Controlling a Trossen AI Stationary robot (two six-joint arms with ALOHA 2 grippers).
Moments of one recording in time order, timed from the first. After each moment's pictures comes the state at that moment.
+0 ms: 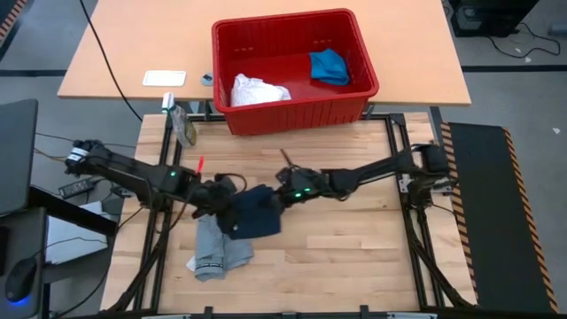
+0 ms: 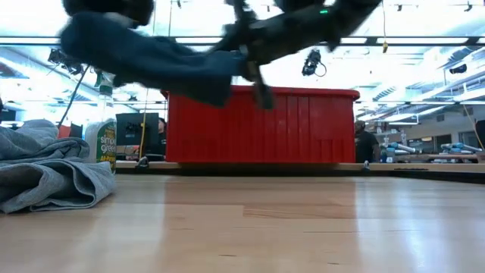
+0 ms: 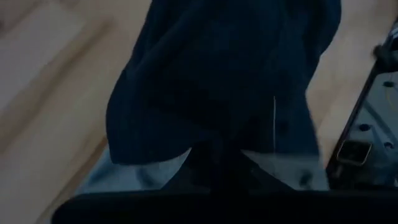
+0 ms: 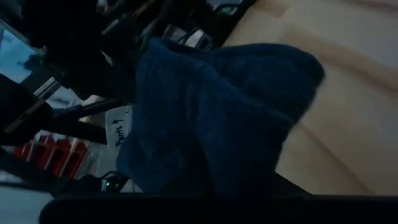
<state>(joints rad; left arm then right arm) -0.28 1.19 0.99 -0.81 -0.08 -0.99 0.06 1.83 1.13 0.31 -0.07 1.01</state>
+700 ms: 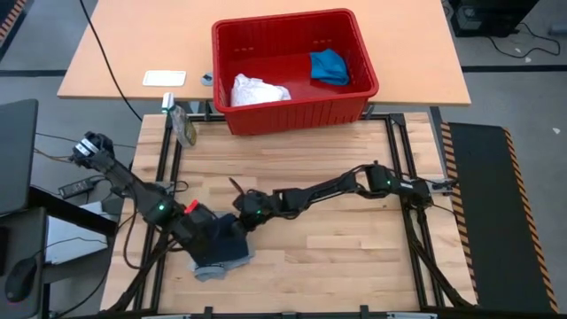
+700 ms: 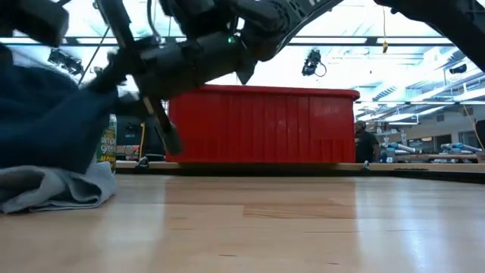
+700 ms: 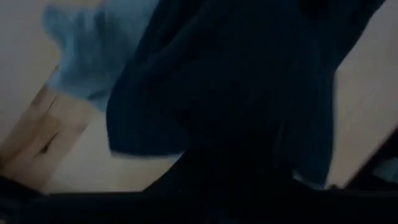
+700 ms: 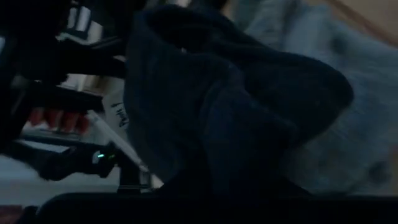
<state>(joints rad) -0.68 1.18 0.84 -0.98 -0.06 -1.38 0.12 2.39 1.78 0.15 -0.26 1.02</state>
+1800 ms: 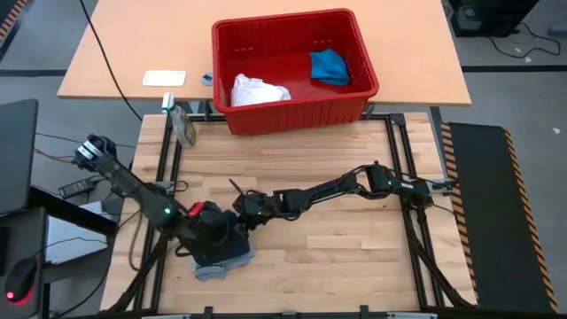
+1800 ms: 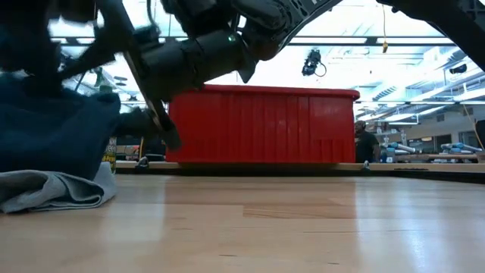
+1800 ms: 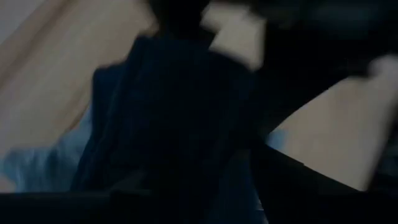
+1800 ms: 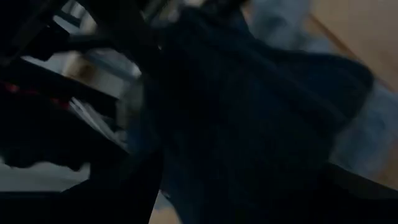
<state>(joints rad) -0.67 1.25 0.87 -0.77 -0.36 -1.26 0.13 2.38 1.76 0.16 -0.20 0.85</state>
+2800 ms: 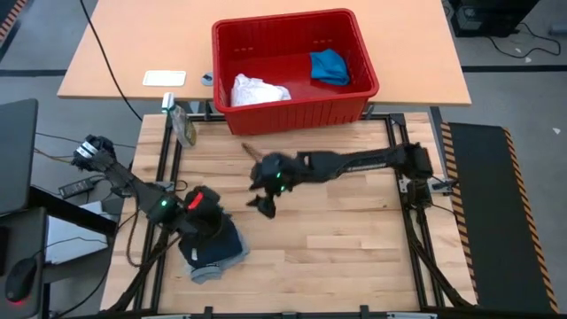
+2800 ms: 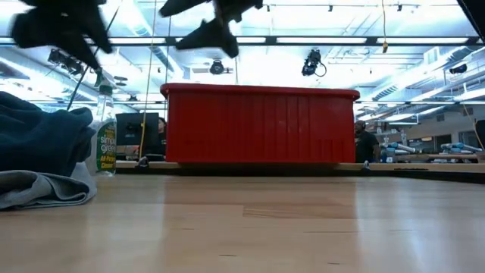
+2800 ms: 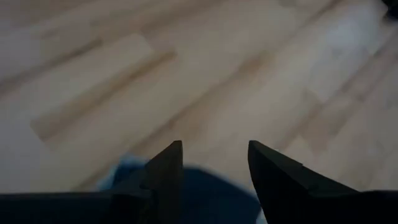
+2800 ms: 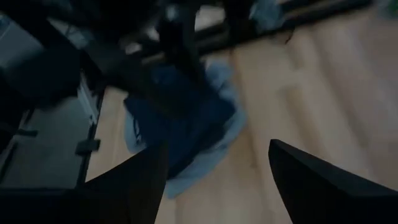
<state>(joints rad) -0.61 1.25 1.01 -0.98 -0.61 -1.50 0.03 1.97 1.76 -0.42 -0.16 0.33</state>
